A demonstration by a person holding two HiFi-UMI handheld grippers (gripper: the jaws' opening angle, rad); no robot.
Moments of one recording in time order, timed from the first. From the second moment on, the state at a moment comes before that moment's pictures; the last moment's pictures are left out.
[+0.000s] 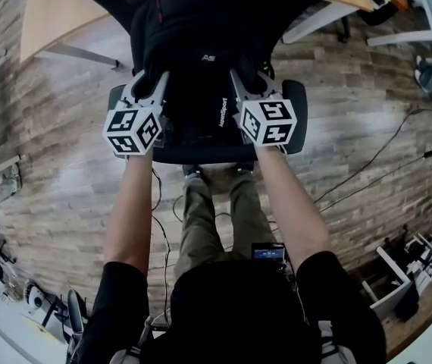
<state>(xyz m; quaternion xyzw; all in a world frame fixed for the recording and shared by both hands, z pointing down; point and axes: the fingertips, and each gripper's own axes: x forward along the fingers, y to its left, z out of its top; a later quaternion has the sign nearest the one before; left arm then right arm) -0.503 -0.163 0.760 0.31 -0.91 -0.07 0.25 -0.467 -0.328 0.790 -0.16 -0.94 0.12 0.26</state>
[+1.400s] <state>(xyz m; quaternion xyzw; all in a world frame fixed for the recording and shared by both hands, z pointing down) -0.260 -0.070 0.423 0.26 -0.96 -0.03 -0.01 -0.239 -0.383 0.454 -0.17 -0.98 0.06 0.03</state>
